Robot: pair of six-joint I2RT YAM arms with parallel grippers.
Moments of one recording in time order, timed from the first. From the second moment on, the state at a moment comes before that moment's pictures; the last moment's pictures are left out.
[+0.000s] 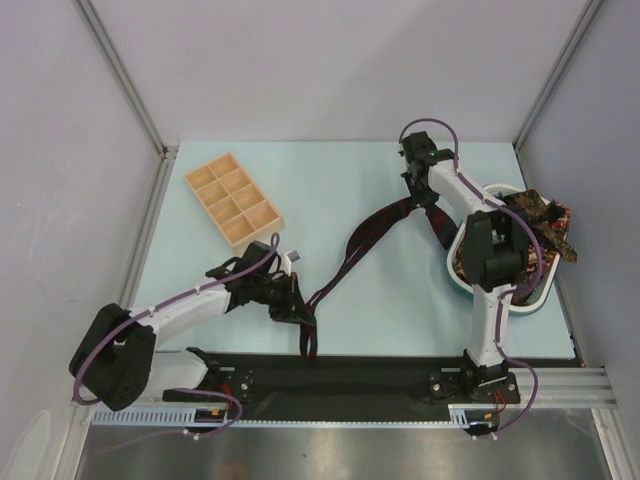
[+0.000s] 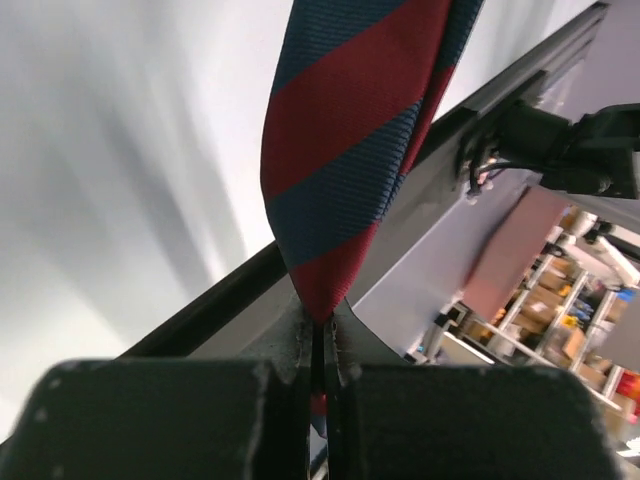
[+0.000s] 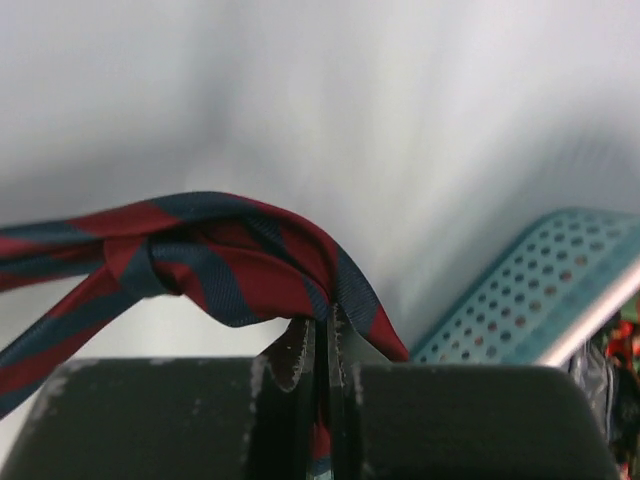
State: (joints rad) left arm -0.58 1.23 0.59 -0.37 0.64 -0.75; right arm 0.26 2.03 1.73 -0.81 0.30 -0.09
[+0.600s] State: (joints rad) left arm -0.55 1.39 0.48 -0.21 0.68 -0.73; right arm 0.24 2.36 2.05 -0.84 0.34 -0.10
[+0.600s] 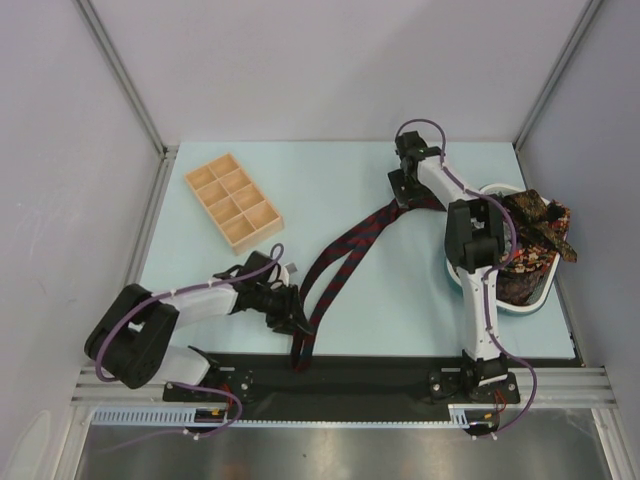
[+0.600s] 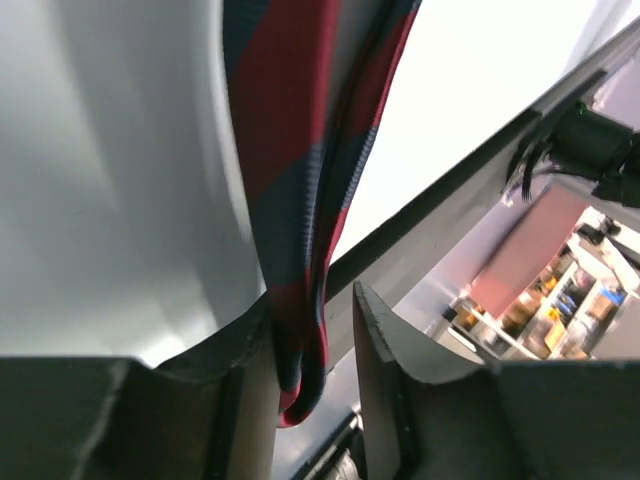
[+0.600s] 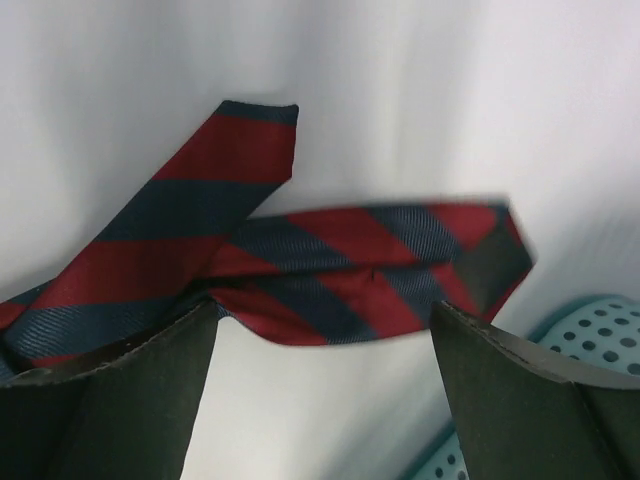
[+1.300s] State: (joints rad) left arm -0.32 1.18 0.67 -0.55 0.45 -0.54; right arm 0.16 1.98 1.60 -0.49 0.15 0.38
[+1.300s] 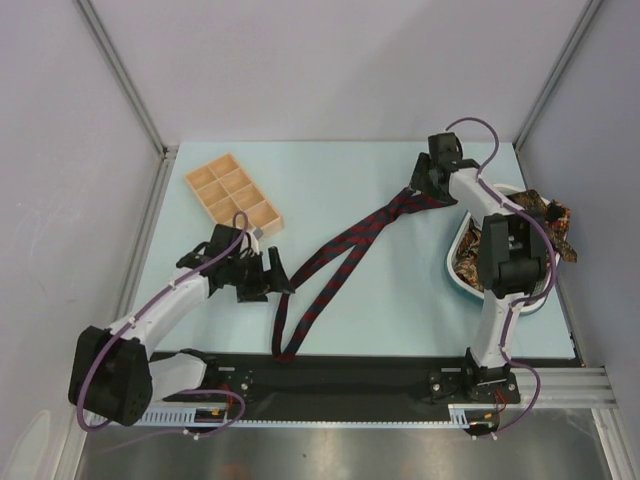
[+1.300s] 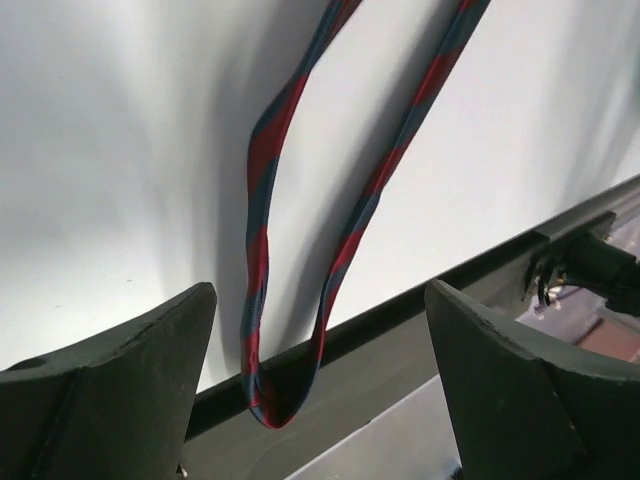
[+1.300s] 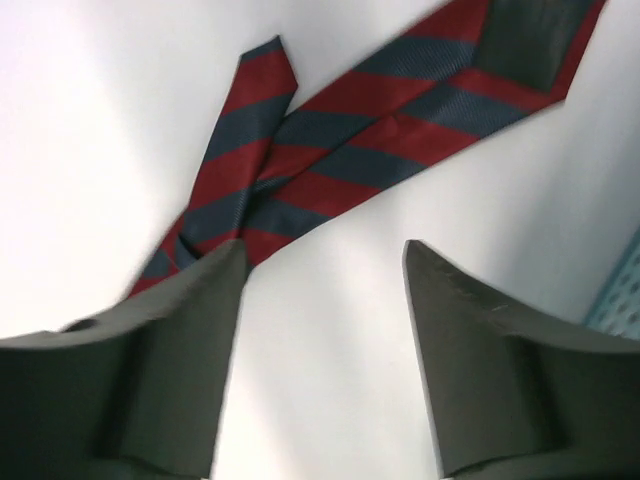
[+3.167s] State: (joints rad) left arm -0.64 0.75 0.50 -0.43 -0.12 -0.59; right arm 0.26 2.54 2.29 -0.89 0.47 0.99
